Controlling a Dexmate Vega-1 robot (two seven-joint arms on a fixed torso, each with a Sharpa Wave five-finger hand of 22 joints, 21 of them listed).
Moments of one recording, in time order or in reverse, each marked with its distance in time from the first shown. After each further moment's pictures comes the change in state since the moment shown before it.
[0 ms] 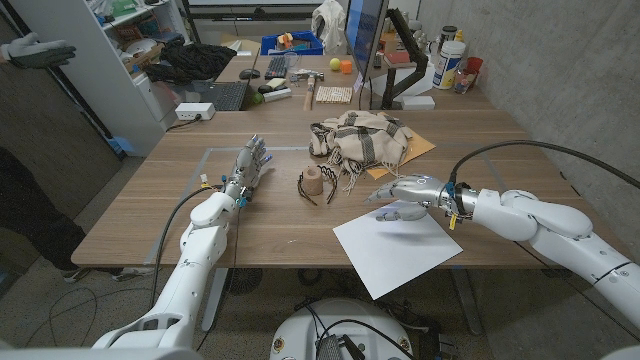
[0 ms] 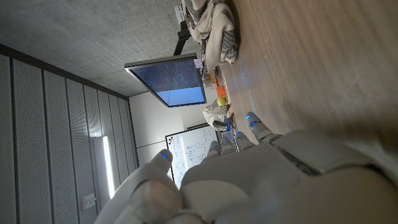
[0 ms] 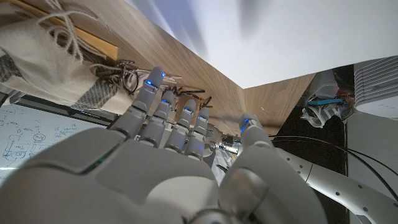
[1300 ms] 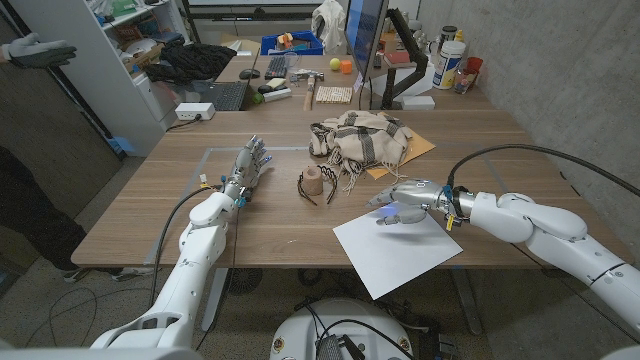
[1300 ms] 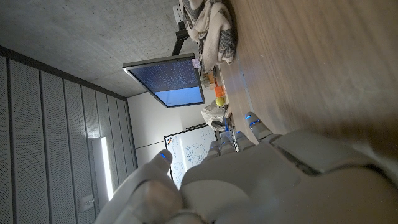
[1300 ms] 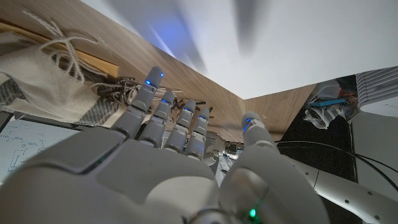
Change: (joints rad) left arm -0.004 0.004 -0.003 0.007 0.004 0.004 -0.004; left_hand 0.000 0.000 -0.004 0.004 0.000 0.000 0.000 0.000 0.000 0.000 0.000 0.000 0.000 0.000 0.000 0.000 0.000 0.000 0.000 0.000 0.000; right arm 0.010 0.001 -0.030 0.026 0.014 -0.032 0.020; right_hand 0.019 -0.018 -0.013 -0.004 -0.004 -0.005 -0.005 0.000 0.000 -0.009 0.009 0.000 0.000 0.000 0.000 0.000 0.000 0.002 0.016 -0.023 0.000
